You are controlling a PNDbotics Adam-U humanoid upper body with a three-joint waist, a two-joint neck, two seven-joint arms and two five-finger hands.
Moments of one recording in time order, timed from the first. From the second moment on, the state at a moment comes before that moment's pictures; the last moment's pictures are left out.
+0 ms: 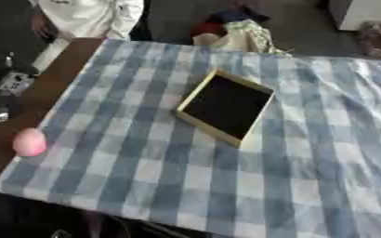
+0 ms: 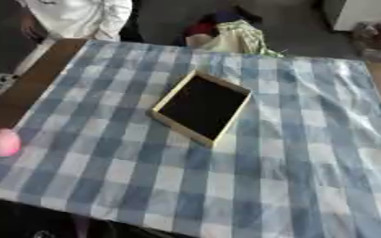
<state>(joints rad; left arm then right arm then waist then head) -0.32 0.85 0.09 -1.69 -0.44 -0.39 -0.71 -0.05 -0.47 -0.41 -1.98 0.31 -0.27 -0.12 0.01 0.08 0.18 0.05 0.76</state>
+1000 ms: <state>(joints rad) -0.27 0.87 0.05 -1.59 -0.70 -0.44 -0.66 -0.05 -0.47 -0.41 -1.98 0.31 -0.27 -0.12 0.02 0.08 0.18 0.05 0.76</state>
